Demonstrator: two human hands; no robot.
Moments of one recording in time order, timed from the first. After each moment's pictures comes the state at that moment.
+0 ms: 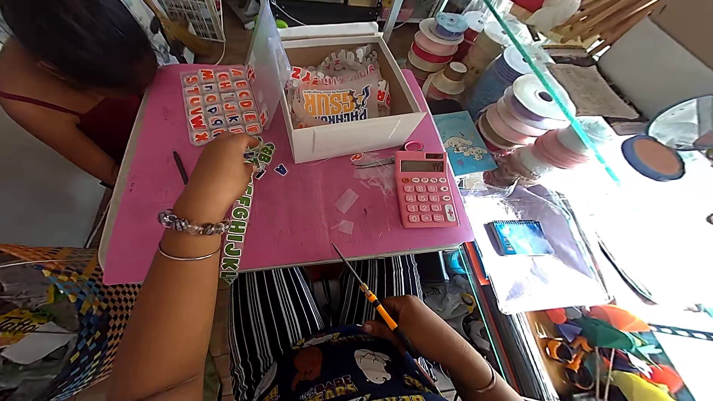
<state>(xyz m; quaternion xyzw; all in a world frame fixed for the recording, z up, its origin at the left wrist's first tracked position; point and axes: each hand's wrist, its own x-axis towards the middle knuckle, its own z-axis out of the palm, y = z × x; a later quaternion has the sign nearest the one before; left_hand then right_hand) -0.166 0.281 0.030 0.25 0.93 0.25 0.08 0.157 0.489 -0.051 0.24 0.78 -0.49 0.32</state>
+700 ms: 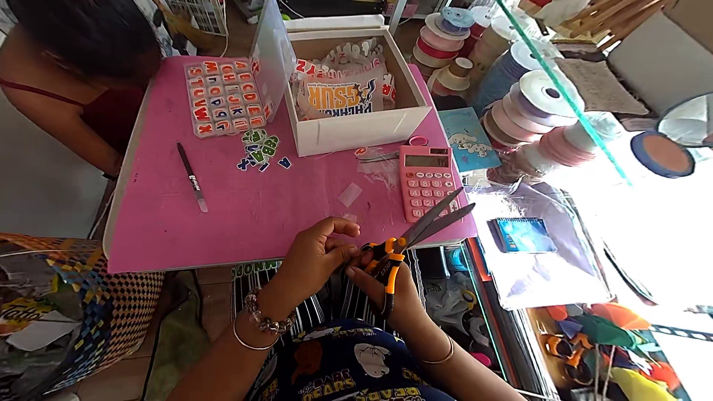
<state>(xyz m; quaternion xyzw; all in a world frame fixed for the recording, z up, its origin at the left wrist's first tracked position) -0.013 0.302 -0.027 0.29 0.66 0.63 0.30 0.113 0.435 -0.055 0.13 0.65 -0.73 -0.17</state>
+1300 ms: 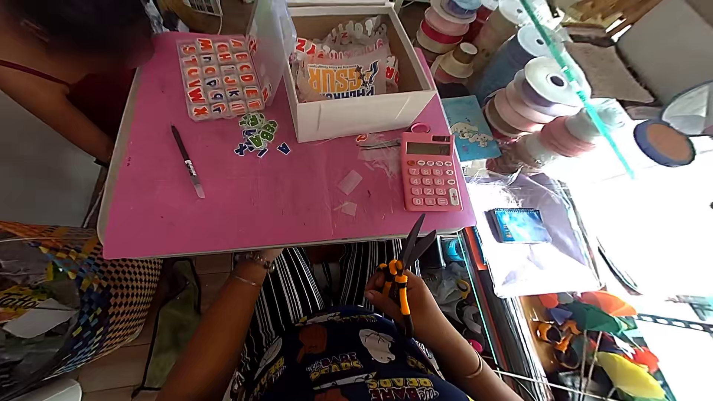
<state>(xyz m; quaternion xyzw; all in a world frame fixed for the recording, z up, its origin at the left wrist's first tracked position) -0.047 0.257 -0.130 0.12 0.94 0.13 0.29 0.168 0.460 -0.062 0.12 0.73 -0.67 -0.04</state>
